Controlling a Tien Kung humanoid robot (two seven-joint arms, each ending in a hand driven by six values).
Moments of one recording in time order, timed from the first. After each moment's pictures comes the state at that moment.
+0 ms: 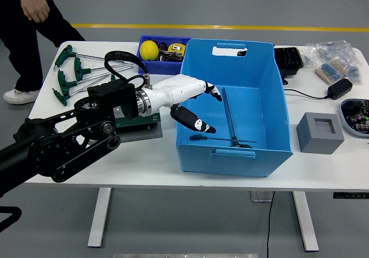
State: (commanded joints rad) left arm -0.82 0.25 -0.60 -1.28 1.78 -0.12 0.02; right arm 0.16 -0.20 0.01 0.21 0.20 -0.16 -0.05
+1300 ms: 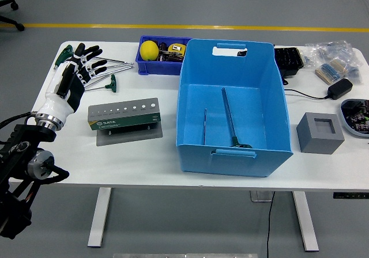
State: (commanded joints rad) left arm -0.24 0.20 -1.36 -1.24 0.90 -0.03 -0.10; right arm 0.15 -0.19 0.01 0.21 0.20 -0.17 -0.03
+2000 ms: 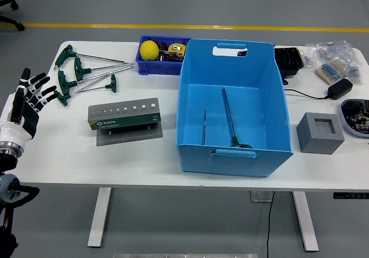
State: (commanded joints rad) left arm -0.08 0.07 -1.71 -1.32 1.02 -0.05 -0.01; right arm 0.15 -0.18 0.01 0.21 0.19 -0.17 -0.03
